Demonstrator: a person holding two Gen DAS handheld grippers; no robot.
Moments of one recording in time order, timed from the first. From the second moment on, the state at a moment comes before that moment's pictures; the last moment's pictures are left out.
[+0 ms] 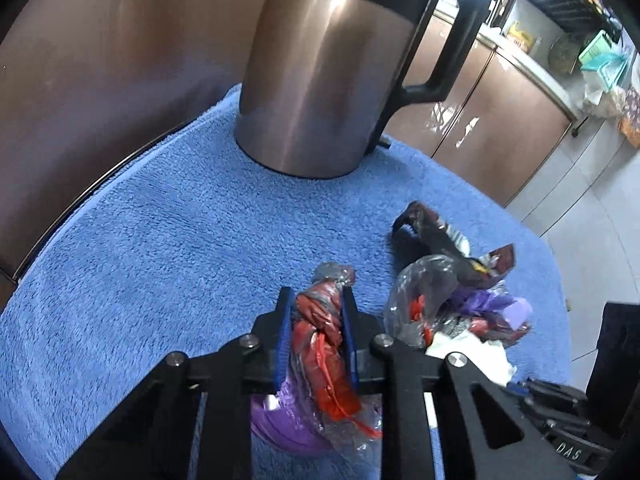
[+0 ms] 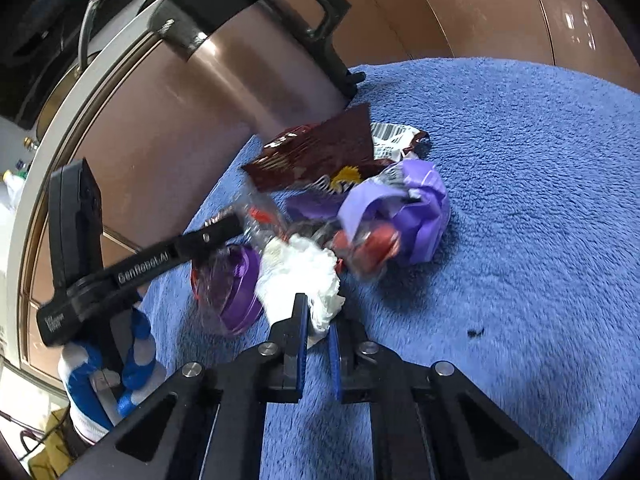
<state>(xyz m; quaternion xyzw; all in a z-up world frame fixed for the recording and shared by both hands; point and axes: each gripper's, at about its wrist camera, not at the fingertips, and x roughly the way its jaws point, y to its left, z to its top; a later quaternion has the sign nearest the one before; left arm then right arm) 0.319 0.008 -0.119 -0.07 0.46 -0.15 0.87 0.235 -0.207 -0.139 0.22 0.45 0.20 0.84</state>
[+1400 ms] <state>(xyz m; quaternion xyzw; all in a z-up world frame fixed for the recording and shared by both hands) 0.043 -0.162 0.009 0.07 0.28 -0.18 0.94 -0.028 -0.361 -0.038 0.23 0.28 0.09 0.93</state>
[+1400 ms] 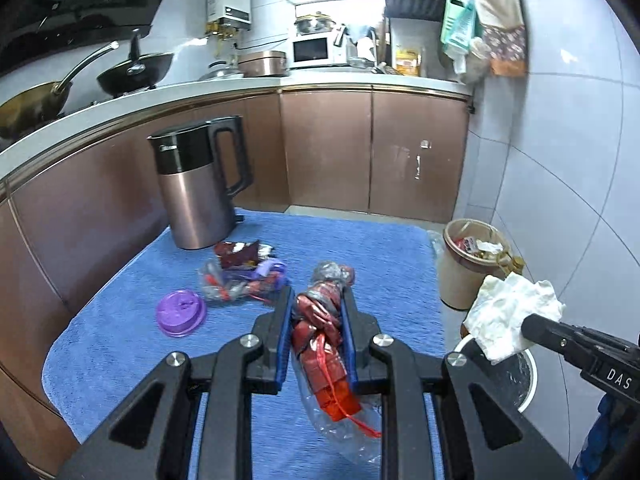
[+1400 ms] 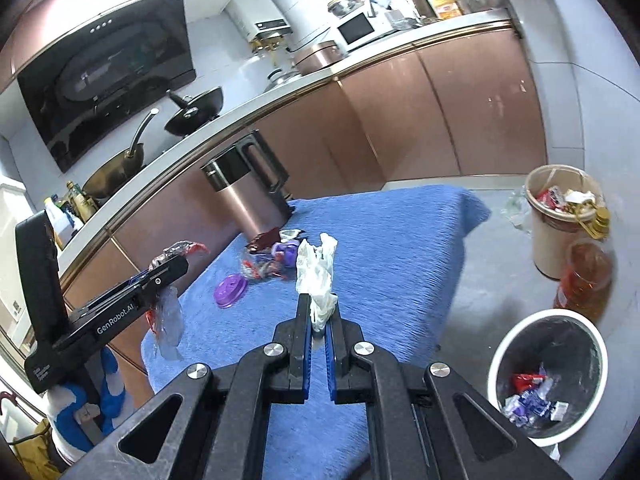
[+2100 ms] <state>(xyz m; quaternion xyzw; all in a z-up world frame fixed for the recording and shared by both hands) 0.031 -0.267 -0.035 0.13 0.32 -0.26 0.90 -0.056 -0.441 -0.087 0.26 0.30 -0.01 0.92</state>
